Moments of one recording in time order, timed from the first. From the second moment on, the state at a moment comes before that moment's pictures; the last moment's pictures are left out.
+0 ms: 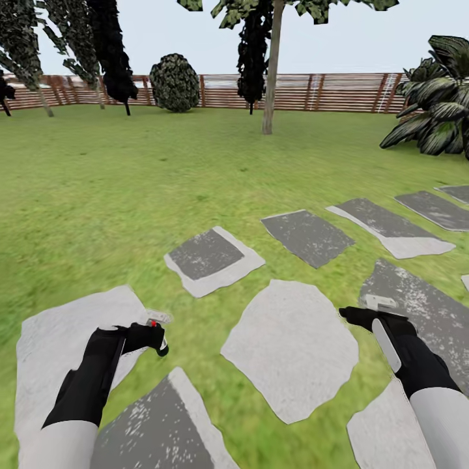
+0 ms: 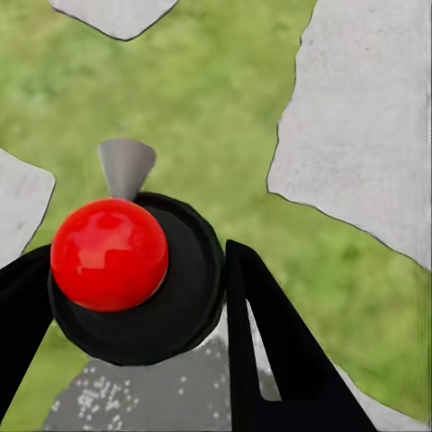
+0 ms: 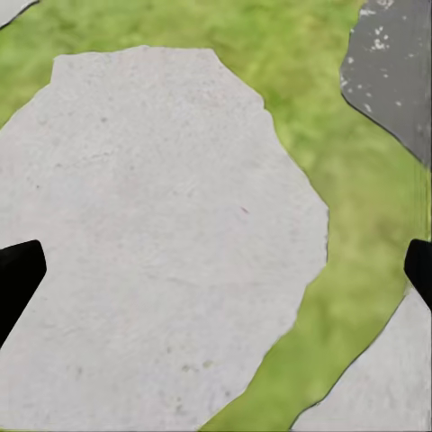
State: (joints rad) left arm -0.54 -0.01 0.21 -1.21 -0.48 0.71 -0.63; right arm -0.69 -0.25 -0.07 -0.95 -0.26 0.63 -0.08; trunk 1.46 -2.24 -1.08
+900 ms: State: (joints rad) left arm -0.54 -0.01 0.17 -1.21 -0.48 0.71 -0.64; right arm -0.69 -0.26 -0.07 -0.95 -0.26 0.63 -0.08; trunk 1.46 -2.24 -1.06
